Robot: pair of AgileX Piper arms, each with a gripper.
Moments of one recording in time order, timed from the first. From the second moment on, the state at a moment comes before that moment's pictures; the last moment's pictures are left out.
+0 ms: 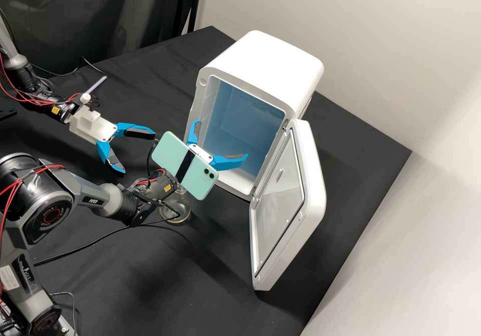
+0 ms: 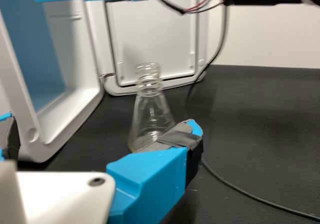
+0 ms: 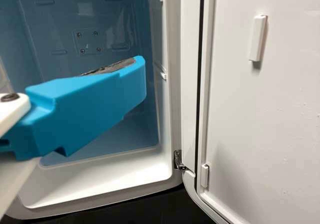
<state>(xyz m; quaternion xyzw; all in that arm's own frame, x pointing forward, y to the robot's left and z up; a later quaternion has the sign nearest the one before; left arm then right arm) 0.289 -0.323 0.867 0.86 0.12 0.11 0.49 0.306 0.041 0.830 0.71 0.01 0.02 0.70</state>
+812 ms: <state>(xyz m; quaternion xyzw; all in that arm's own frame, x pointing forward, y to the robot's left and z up) 0.291 -0.335 0.849 0.87 0.11 0.08 0.47 0.306 0.041 0.830 0.71 0.01 0.02 0.70</state>
